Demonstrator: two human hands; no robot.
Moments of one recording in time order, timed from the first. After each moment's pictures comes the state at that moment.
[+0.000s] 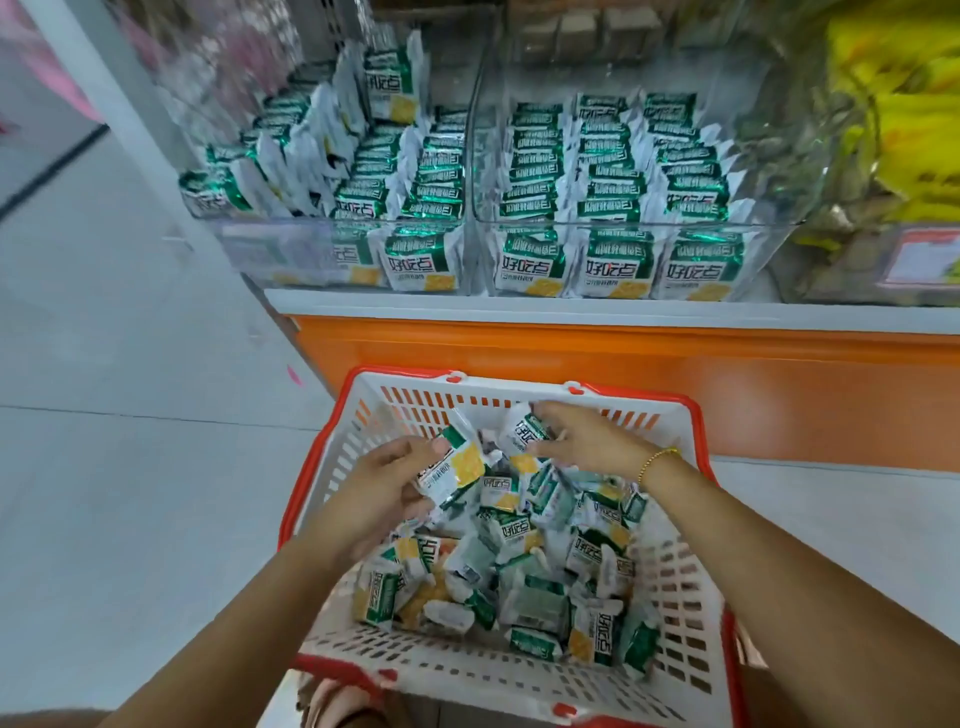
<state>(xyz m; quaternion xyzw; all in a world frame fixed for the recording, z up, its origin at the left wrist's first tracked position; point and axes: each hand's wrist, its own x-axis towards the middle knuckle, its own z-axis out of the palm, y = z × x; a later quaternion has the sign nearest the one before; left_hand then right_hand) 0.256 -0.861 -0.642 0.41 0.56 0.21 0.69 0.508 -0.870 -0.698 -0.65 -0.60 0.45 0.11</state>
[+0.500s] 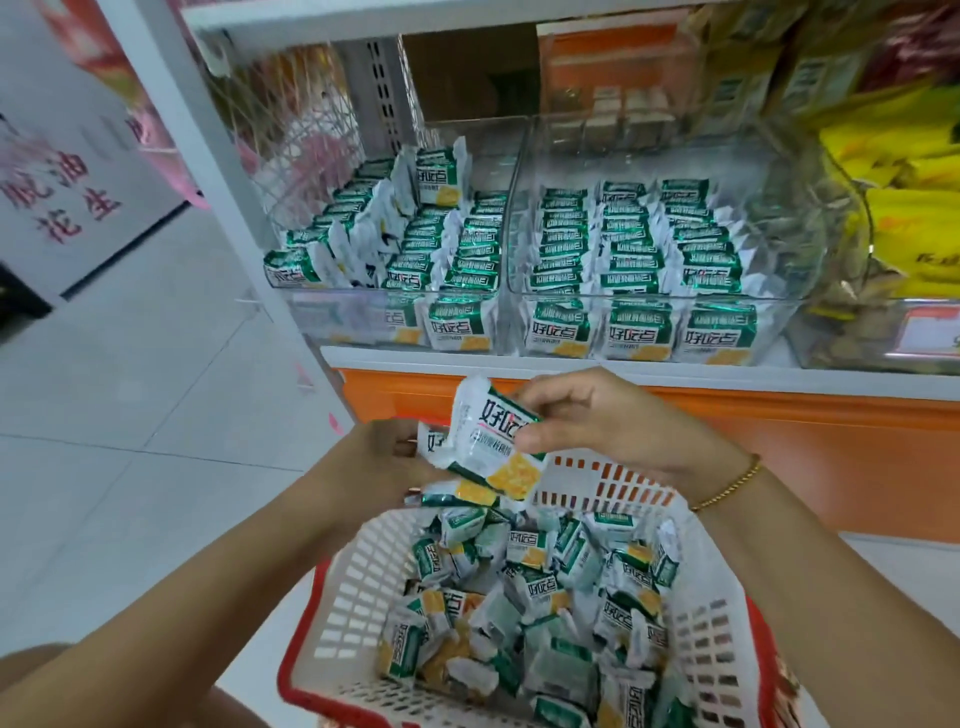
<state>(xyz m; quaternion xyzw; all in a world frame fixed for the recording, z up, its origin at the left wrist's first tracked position) 0.249 -0.856 -0.524 0.56 0.53 0.17 0.61 0.474 -0.884 -0.526 -0.48 -0.60 0.56 0.33</state>
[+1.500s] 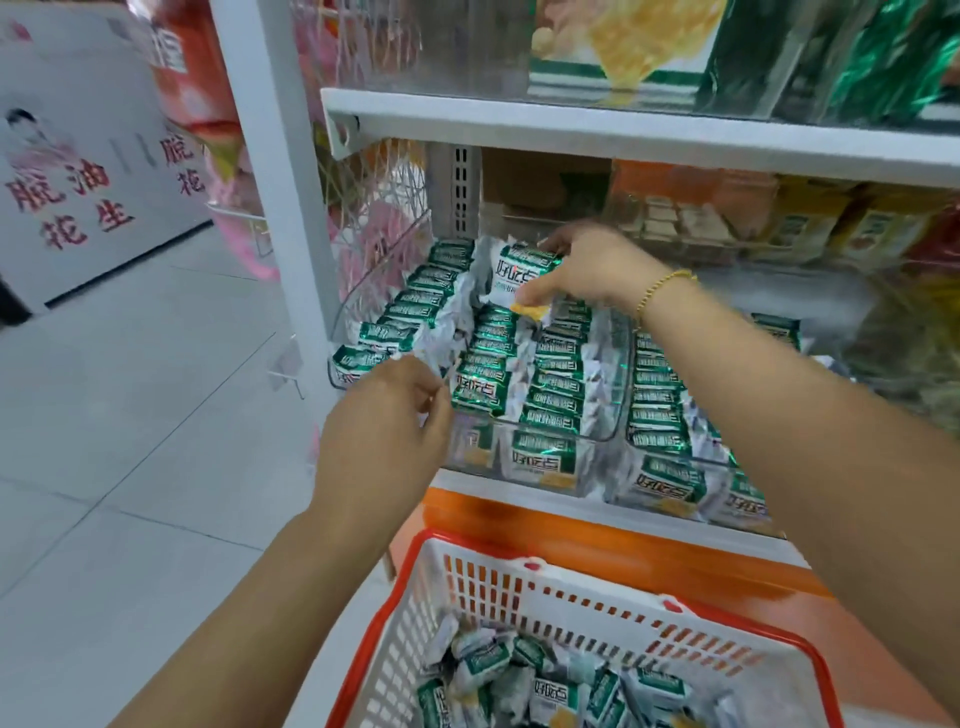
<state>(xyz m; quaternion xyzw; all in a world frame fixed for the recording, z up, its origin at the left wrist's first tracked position) 0.231 -0.730 -0.497 0.74 0.55 0.38 0.09 0.436 -0.638 -0.420 -0.72 -0.65 0.18 0.20</state>
